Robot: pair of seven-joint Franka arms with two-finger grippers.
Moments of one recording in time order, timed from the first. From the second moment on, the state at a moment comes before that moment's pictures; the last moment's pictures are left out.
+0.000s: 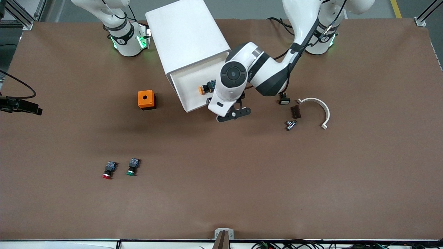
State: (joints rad) left arm -0.80 0.59 -0.02 -1.40 -0.25 1.88 -1.03; right arm -0.04 0.22 -0.12 -1.40 -0.01 1.48 -0.08
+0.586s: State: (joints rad) left arm -0.90 0.60 -0.02 -1.40 -0.36 1.88 -1.18; right arm -0.04 0.22 -0.11 -1.40 -0.01 1.48 -0.08
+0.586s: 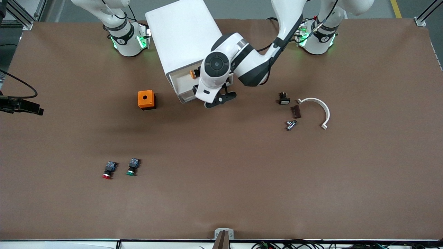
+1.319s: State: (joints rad) left arm -0.93 0.62 0.00 -1.41 -0.50 1.88 -1.24; right arm -0.06 0.19 -0.11 -1.34 -0.01 1.40 -0.08
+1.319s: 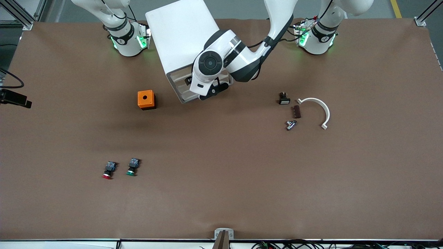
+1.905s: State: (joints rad) left arm -0.71 0.53 0.03 -1.39 -0.26 1.78 -1.23; right arm -0.06 0.11 -0.10 -1.37 0.00 1.37 -0.29
